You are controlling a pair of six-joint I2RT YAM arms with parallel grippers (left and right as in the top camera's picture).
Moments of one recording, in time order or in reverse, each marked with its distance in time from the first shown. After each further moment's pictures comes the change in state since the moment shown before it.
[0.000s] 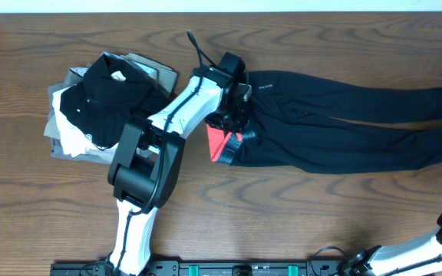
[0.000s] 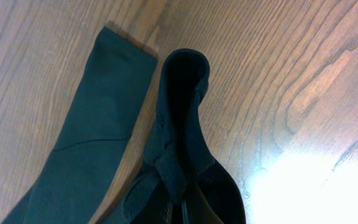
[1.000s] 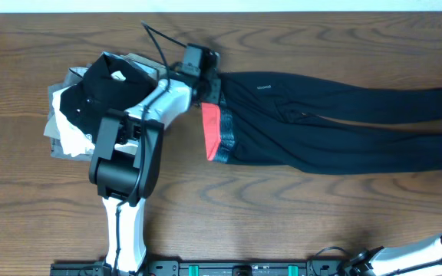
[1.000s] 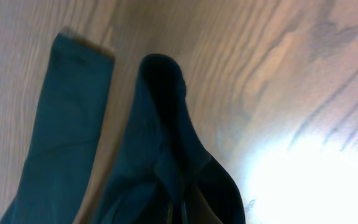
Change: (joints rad) left arm 0.189 -0.005 -0.134 0.542 -0.163 0.007; right arm -0.085 0.000 0.000 -0.059 0.001 -0.002
